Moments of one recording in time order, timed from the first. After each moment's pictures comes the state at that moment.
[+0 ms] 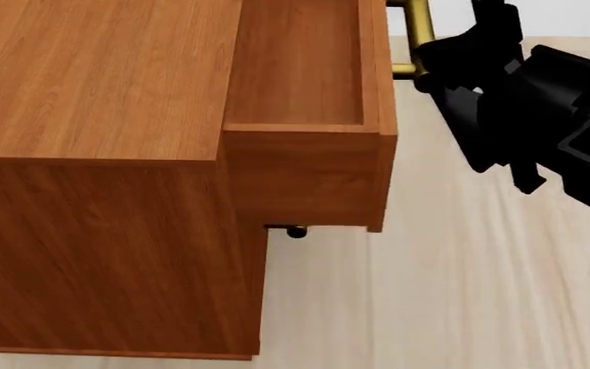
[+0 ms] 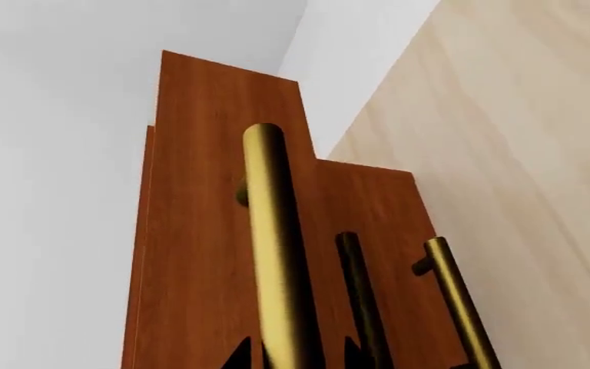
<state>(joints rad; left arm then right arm) -0.45 -0.67 -0.64 0.85 -1.07 -0.84 -1.08 1.18 0.48 -0.03 0.51 2.14 0.87 0.85</state>
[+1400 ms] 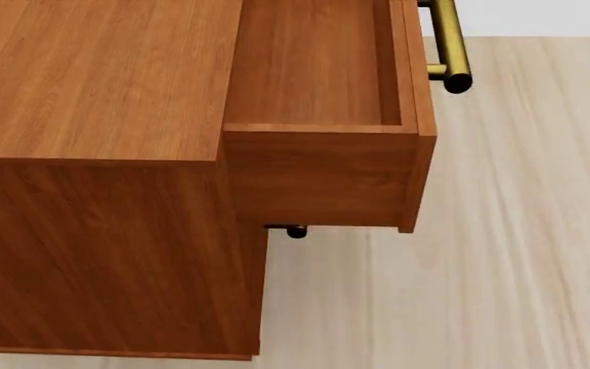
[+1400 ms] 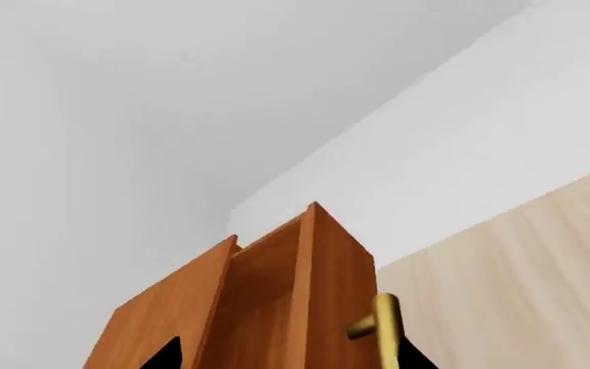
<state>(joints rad) -0.39 -0.66 -0.63 0.85 -1.02 -0.78 -1.05 1.41 0.64 -0.09 0.24 1.89 0.94 0.82</state>
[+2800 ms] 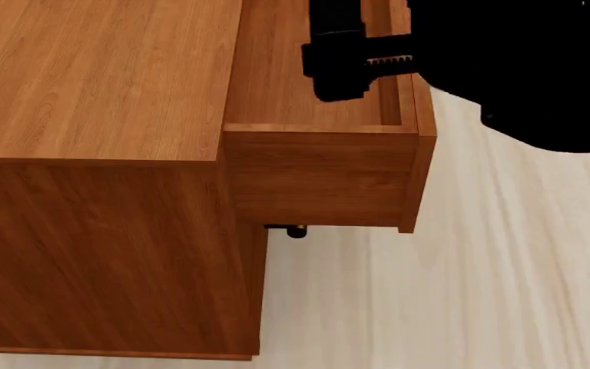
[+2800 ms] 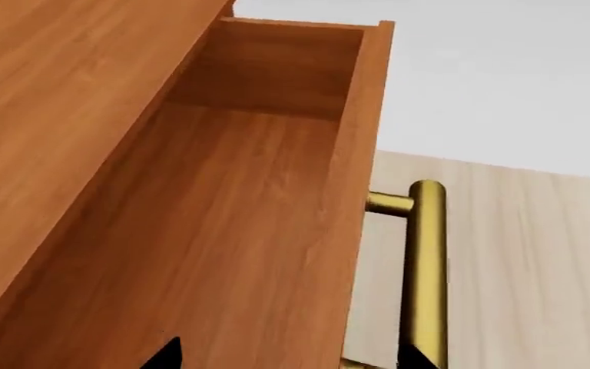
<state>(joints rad) -0.34 -0.66 -0.63 0.84 -1.02 -0.73 -1.04 1.64 0.52 -0.57 0.30 1.69 1.30 0.77</state>
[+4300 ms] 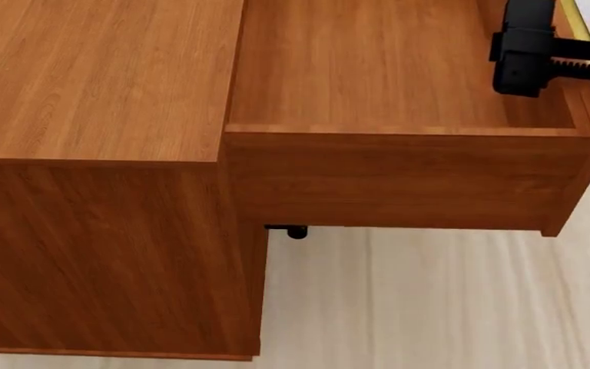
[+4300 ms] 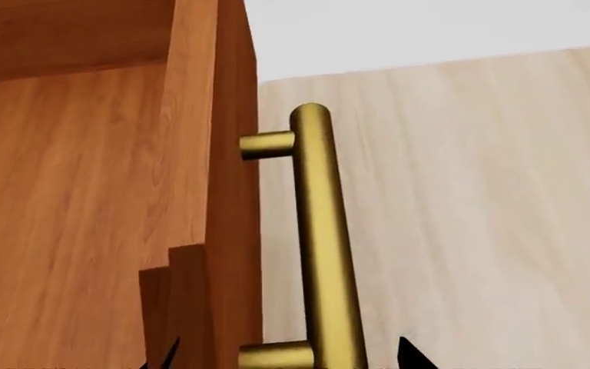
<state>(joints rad) -0.31 -0.66 -0.62 0.84 -1.02 -0.69 -1.04 1.81 0.68 -0.81 0.68 1.57 1.30 0.56</state>
